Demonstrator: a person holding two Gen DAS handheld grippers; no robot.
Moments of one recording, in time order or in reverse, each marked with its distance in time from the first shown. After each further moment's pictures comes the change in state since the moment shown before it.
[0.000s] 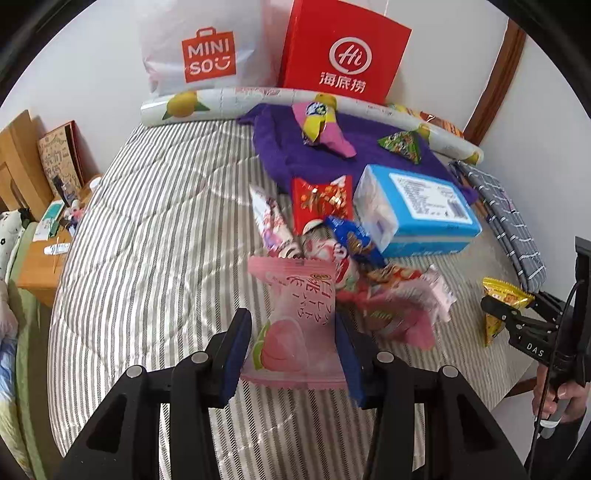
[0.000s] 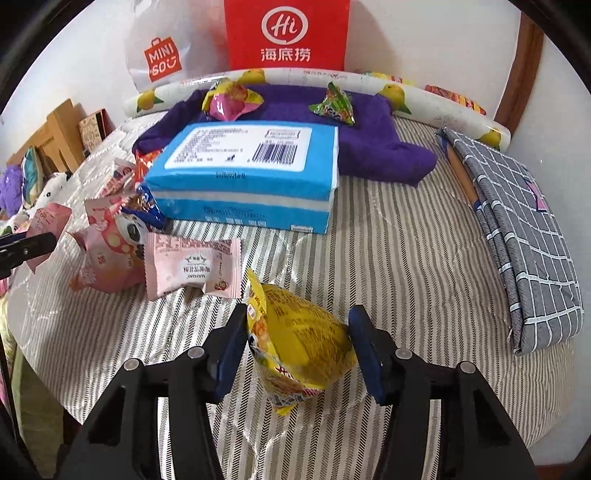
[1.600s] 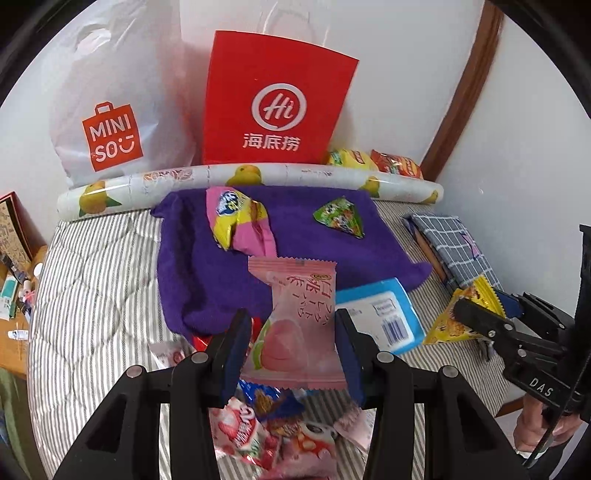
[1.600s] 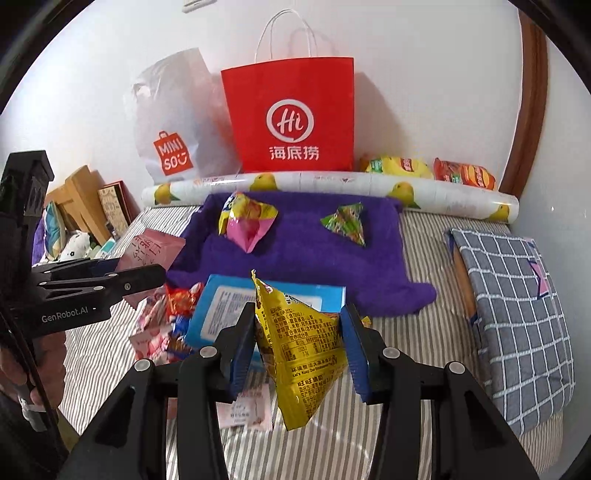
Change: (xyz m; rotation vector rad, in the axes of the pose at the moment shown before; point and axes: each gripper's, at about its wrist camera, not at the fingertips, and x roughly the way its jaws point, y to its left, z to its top) left arm 0.023 -0.064 0.122 0.074 -0.083 -0.136; right arm -0.046 -0.011 0.116 0.018 -0.197 0.092
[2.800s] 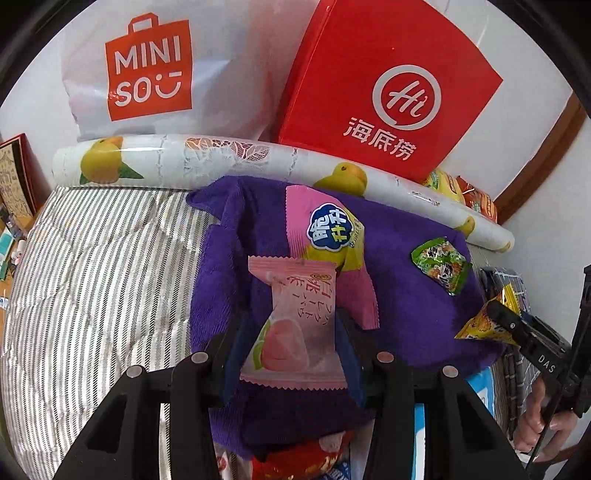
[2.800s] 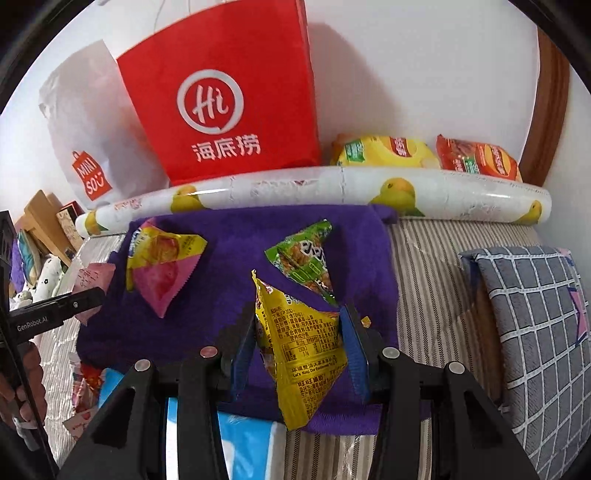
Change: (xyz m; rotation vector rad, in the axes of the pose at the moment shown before) left arm 0.101 0.082 0.047 -0.228 0.062 0.075; right arm 0.140 -0.064 0.064 0.079 0.083 -0.022
